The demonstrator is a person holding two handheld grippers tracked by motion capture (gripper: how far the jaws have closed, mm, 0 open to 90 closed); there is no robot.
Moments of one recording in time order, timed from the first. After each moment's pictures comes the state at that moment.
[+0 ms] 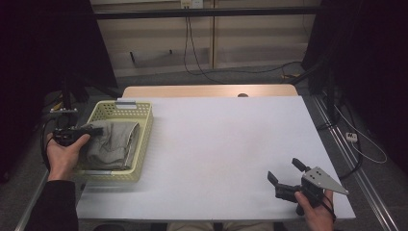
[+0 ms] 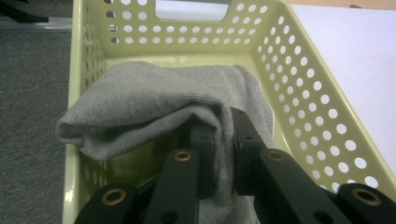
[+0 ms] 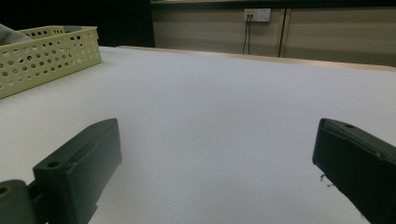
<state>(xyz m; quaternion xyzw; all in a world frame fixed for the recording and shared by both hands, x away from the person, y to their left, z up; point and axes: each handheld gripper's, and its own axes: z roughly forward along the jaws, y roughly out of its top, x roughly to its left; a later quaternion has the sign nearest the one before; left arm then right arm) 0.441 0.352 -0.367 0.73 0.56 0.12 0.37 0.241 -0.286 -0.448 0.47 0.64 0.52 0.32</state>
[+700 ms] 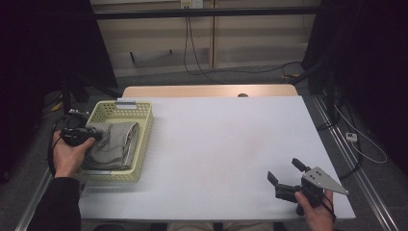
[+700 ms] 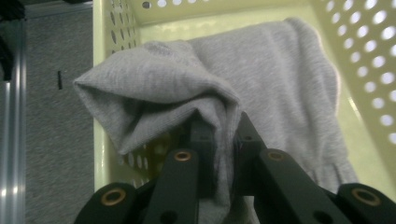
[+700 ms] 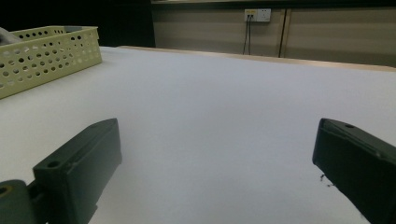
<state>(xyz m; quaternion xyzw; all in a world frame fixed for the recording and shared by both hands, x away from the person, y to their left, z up) 0.454 0.341 -0.382 0.77 0.57 0.16 0.24 0.241 -0.286 -0.448 0.47 0.64 0.52 0.32</state>
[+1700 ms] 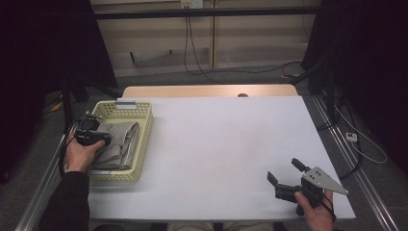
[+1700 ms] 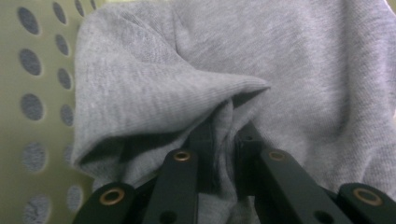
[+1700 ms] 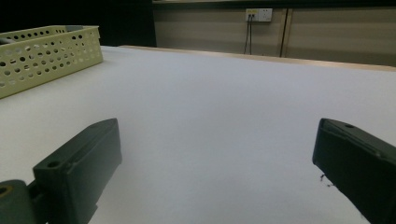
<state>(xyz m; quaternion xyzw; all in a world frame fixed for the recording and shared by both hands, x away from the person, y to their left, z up) 0.477 0.332 -0.419 0.79 0.57 0.11 0.20 0.241 -0.286 -0.448 0.47 0.64 0.52 0.32</state>
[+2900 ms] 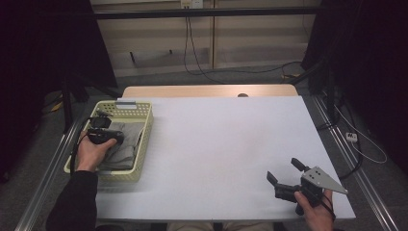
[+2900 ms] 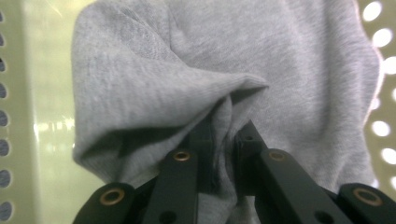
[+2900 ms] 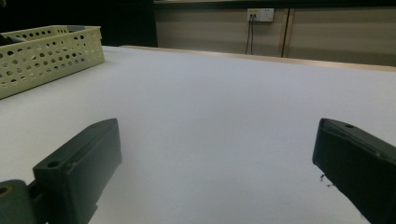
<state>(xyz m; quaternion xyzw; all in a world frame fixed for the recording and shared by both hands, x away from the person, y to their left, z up) 0.475 0.296 -0.410 0.78 0.57 0.08 0.23 0.243 -0.286 -0.448 0.46 0.64 0.52 0.31</state>
